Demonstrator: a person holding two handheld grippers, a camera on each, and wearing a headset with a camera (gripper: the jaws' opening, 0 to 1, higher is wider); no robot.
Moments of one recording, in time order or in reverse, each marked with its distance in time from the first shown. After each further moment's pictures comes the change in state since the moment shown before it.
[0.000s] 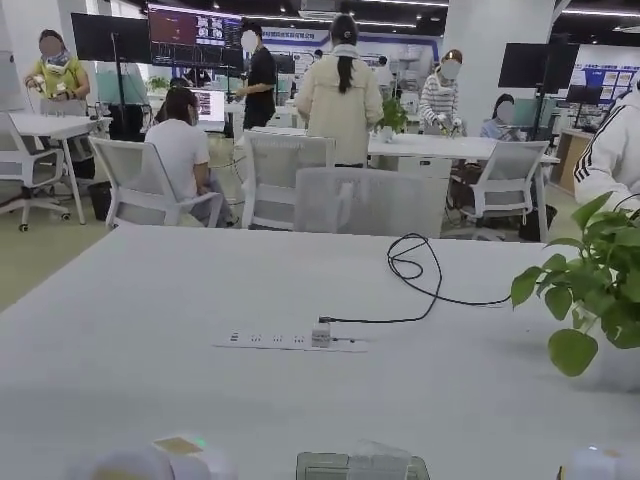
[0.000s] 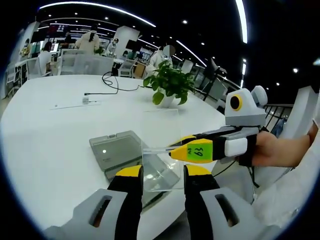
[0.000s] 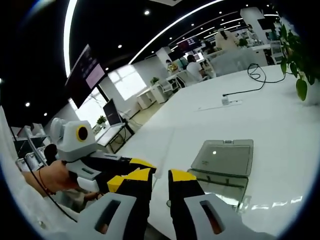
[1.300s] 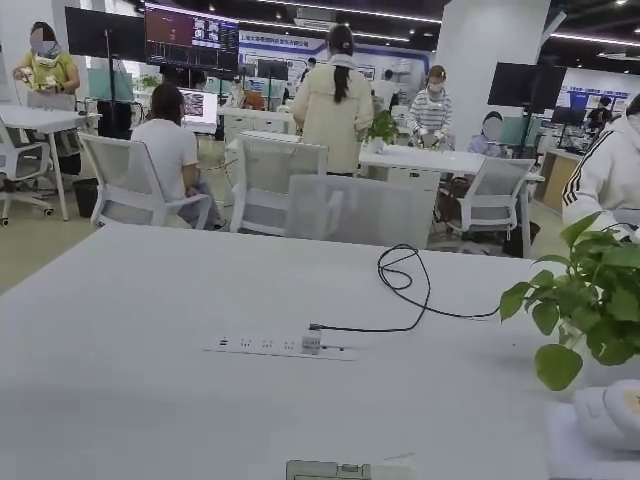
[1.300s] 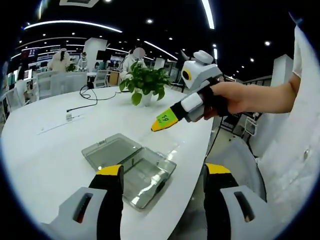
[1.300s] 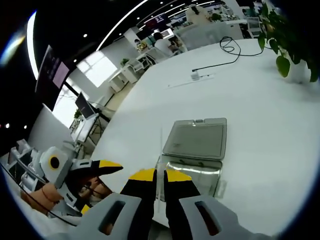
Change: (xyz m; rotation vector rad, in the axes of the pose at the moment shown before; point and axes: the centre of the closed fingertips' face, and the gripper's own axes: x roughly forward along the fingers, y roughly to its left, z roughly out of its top) left arm -0.016 -0.006 -0.031 0.278 0.012 -0.165; right arm -0.006 -0.064 -0.011 0.172 0.284 -0.232
